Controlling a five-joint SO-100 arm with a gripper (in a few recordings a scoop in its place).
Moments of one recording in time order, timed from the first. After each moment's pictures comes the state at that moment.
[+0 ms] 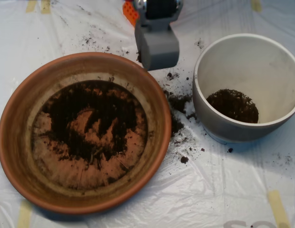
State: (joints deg) arm -1.3 119.0 93.3 83.2 -12.0
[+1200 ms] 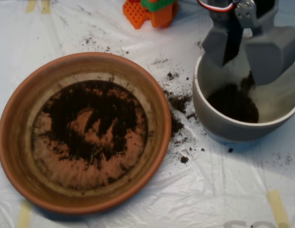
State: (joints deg) arm -25.6 101.2 79.7 80.5 -14.9
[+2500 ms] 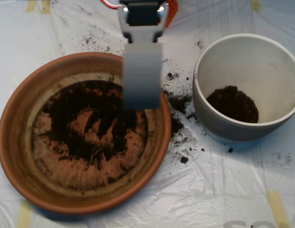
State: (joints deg) arm 8.4 106.1 81.8 83.5 -4.6
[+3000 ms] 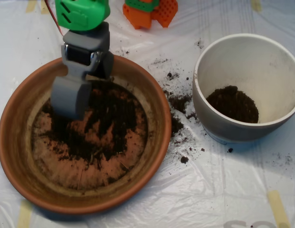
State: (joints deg) arm 30.8 107.4 117.5 60.9 -8.3
